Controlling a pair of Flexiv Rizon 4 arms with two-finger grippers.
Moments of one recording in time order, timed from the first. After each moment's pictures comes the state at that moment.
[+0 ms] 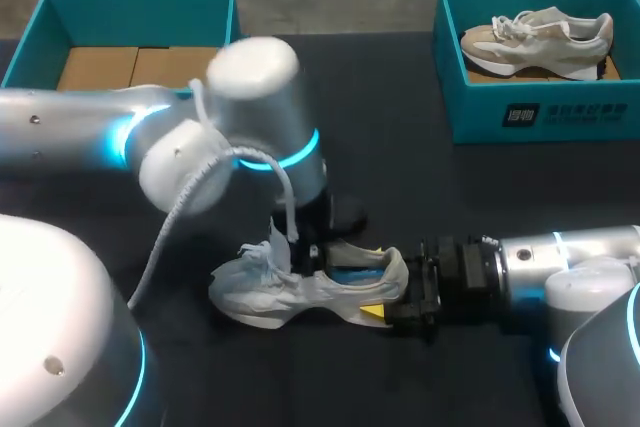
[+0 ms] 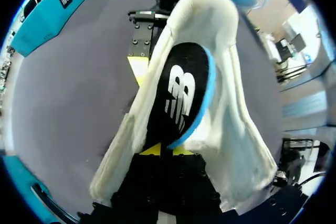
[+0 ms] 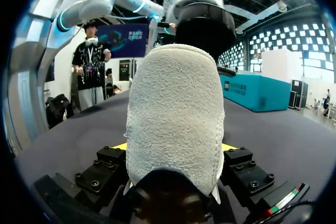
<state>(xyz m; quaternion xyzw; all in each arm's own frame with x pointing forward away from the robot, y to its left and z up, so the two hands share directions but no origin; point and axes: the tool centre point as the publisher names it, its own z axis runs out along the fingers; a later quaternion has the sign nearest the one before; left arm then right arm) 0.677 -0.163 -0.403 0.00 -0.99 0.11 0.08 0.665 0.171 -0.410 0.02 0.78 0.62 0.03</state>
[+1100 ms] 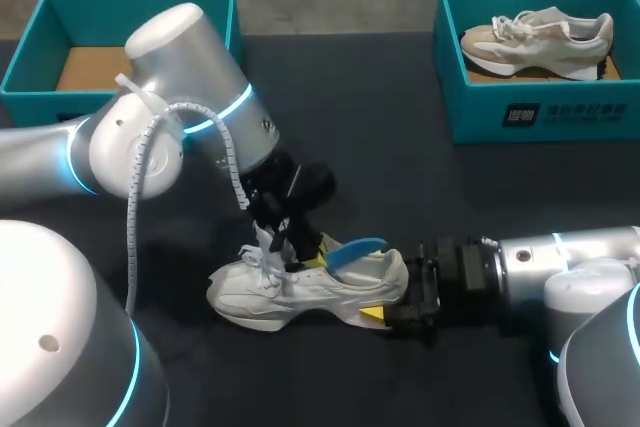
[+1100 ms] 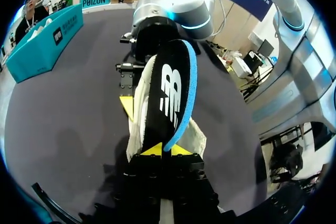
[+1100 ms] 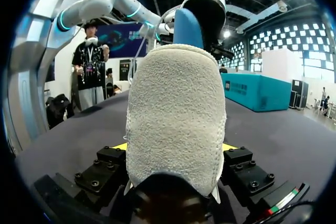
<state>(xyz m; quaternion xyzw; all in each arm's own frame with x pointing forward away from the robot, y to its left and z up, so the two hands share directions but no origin) 0.666 -0.166 -0.353 -0.07 -0.95 0.26 0.15 0.663 0.172 -0.410 0.02 0.78 0.62 0.03</state>
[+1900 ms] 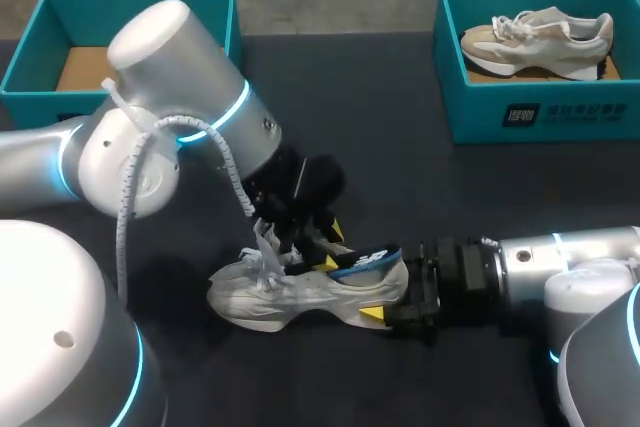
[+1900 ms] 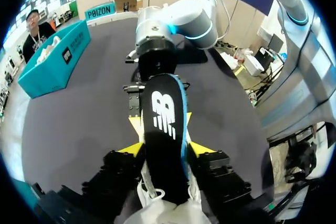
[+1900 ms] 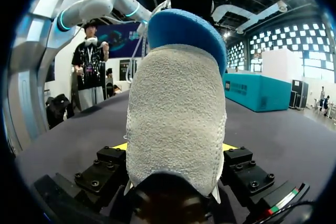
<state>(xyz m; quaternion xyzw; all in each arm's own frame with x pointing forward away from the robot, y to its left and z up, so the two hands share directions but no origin) 0.663 -0.180 -0.320 -0.07 -0.96 0.27 0.07 0.662 0.172 -0.410 0.02 0.78 0.62 0.03</state>
